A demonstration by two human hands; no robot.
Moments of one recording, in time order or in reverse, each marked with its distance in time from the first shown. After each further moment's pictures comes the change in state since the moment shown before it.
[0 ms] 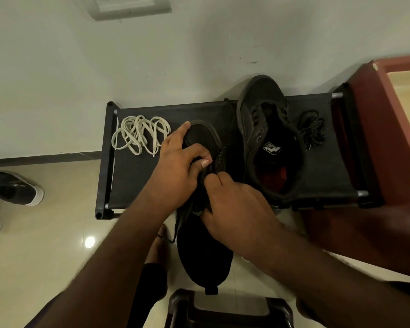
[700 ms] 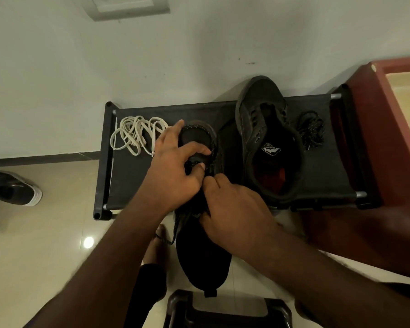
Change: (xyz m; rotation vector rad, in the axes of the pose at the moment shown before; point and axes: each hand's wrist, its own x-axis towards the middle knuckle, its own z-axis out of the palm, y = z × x) left_hand 0.000 0.005 -0.007 -0.050 -0.007 -0.050; right_hand -0.002 0.001 0.001 0.011 0.002 -0.029
